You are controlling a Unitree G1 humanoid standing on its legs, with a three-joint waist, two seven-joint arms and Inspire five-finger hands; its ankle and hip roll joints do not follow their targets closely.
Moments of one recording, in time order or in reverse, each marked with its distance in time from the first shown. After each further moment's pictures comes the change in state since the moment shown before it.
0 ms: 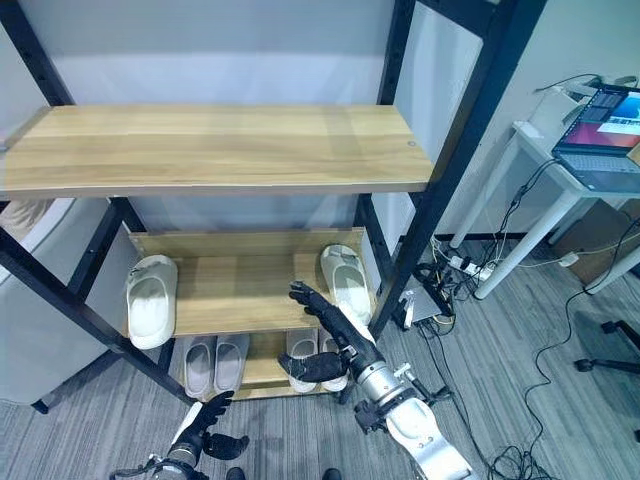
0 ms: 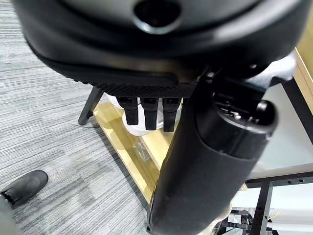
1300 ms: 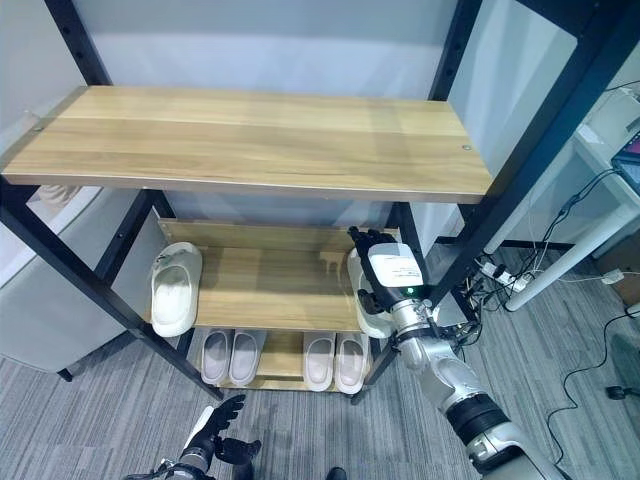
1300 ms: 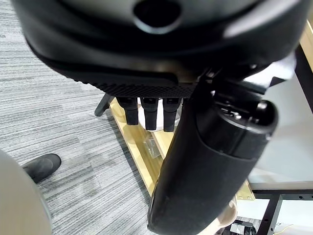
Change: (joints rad) left arm 0.001 -0.019 -0.029 -0.012 -0.004 0.000 0.004; right arm -0.483 -0.067 0.048 0.542 -0.834 0.204 -0.425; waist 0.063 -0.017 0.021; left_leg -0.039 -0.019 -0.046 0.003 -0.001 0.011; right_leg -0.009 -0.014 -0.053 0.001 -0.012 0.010
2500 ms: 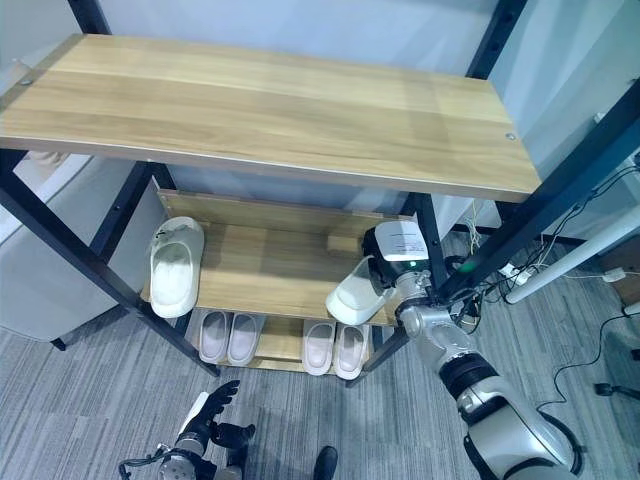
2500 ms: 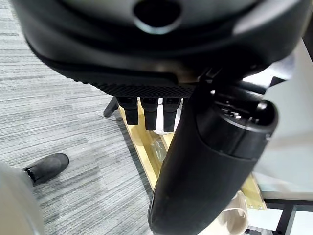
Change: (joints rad) left arm -0.052 0.023 0.015 0.010 -0.003 0.003 0.018; right arm -0.191 -0.002 0.065 0.155 0.034 0.052 0.011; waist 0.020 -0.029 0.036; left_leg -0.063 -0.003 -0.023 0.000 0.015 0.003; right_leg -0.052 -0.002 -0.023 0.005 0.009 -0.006
